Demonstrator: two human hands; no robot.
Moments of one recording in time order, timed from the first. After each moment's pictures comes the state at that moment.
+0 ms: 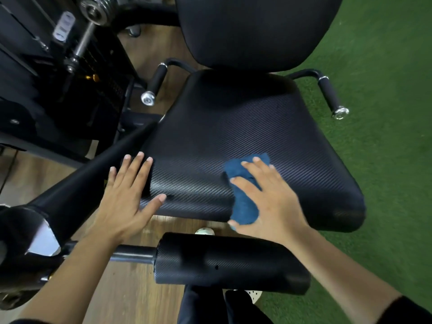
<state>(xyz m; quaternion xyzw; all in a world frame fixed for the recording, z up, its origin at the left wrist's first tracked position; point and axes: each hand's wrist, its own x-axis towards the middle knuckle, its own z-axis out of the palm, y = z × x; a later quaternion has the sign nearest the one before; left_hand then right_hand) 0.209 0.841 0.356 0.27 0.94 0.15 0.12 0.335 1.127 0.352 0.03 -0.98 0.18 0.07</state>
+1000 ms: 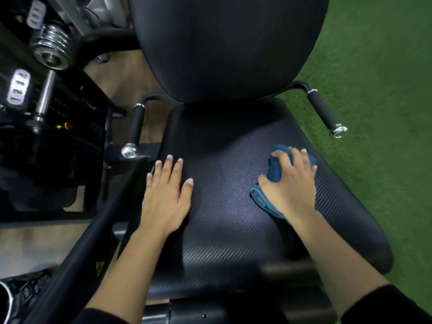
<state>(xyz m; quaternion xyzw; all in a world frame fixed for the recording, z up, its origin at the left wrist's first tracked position) 0.098 0.972 0.340 0.24 0.94 0.18 0.18 0.217 1.195 0.333 -0.38 -0.90 0.20 0.00</state>
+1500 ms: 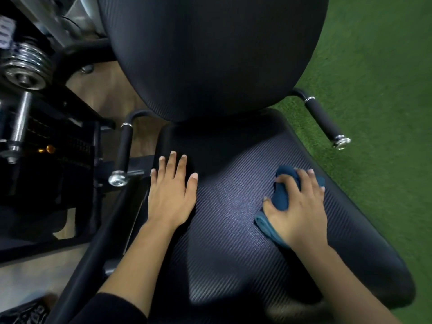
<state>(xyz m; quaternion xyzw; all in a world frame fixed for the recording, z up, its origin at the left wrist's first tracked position) 0.037 1.026 0.314 0.28 0.94 0.14 0.17 0.216 1.196 0.329 -0.40 -0.89 0.21 0.06</state>
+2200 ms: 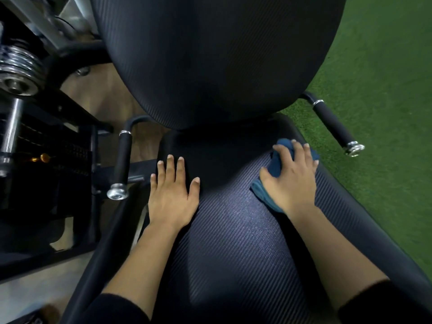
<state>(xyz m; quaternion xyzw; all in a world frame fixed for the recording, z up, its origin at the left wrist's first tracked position) 0.009 1.035 0.294 0.25 0.94 0.08 0.19 0.135 1.234 0.299 -0.43 -0.88 0.20 0.04</state>
